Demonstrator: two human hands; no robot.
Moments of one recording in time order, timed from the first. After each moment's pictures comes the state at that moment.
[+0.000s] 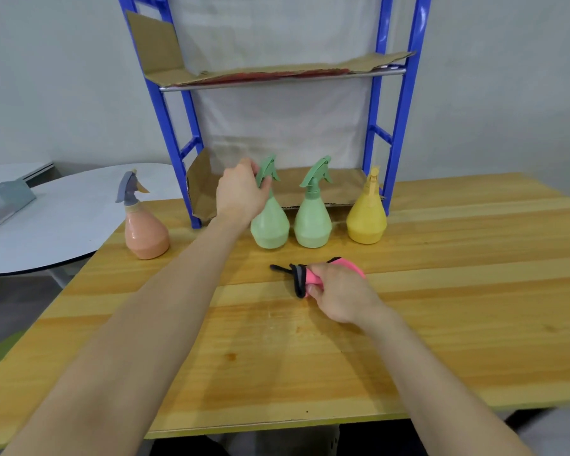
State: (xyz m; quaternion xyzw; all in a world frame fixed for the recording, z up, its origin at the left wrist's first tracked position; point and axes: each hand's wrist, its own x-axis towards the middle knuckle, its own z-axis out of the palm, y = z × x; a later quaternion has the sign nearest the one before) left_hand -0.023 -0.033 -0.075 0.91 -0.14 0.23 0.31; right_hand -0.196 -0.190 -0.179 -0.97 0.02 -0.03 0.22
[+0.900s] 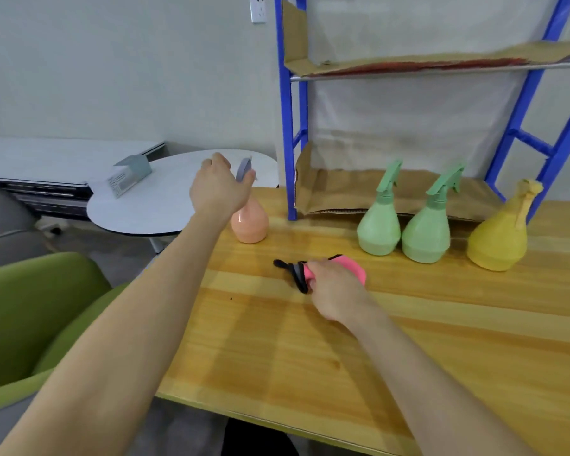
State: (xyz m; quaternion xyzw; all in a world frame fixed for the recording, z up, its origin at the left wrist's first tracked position) left_hand 0.015 0.191 -0.073 0.93 0.07 0.27 0.25; right_hand -0.111 -0.024 -0.184 -0.98 -0.07 -0.03 0.18
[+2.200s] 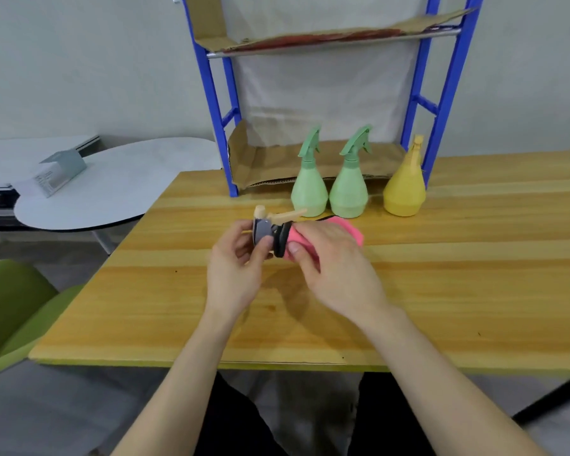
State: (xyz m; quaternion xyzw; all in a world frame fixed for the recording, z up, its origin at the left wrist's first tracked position) left_hand -0.200 0.077 -0.162 0.77 -0.14 0.15 0.61; right_hand -0.242 -0.100 -0.157 -0.92 -0.12 -0.28 0.25
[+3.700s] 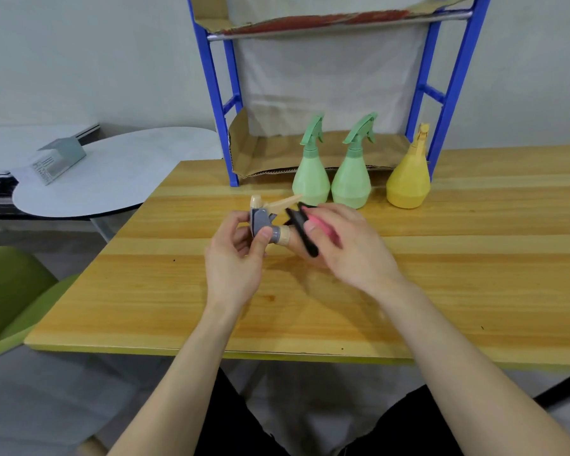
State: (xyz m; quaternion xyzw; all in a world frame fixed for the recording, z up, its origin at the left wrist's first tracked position) left_hand -0.205 0.074 -0.170 0.76 -0.10 0.18 0.61; right_hand -0.225 -0.133 -0.159 -0.94 -0.07 -0.21 0.27
